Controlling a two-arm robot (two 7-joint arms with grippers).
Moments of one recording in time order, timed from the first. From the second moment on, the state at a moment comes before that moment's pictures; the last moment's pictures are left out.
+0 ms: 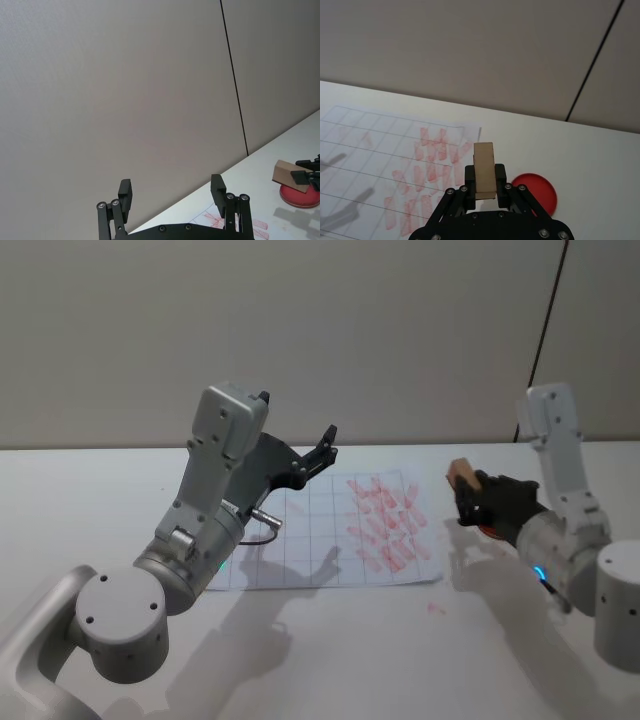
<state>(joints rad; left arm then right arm) -0.24 0.38 0.45 -1.63 -0.20 0.01 -0.01 0.19 0.13 -0.27 -1.60 0.13 0.52 0.04</state>
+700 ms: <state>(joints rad) -0.24 0.38 0.45 -1.63 -0.20 0.01 -0.01 0.22 0.15 -0.22 -1.45 0.13 0.48 -0.01</state>
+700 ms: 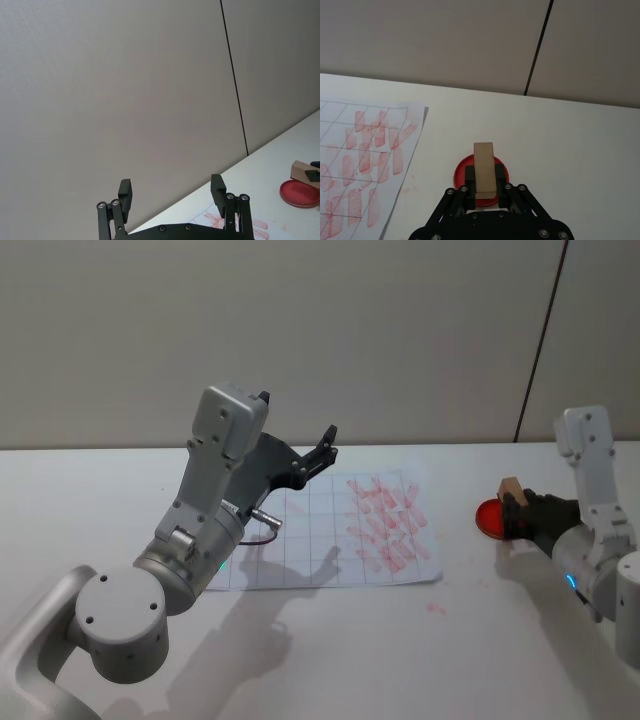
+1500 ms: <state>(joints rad) -0.24 0.38 0.45 -1.63 -0.20 0.01 -0.01 0.29 0.13 -0.21 -1.32 0.12 0.42 0.01</state>
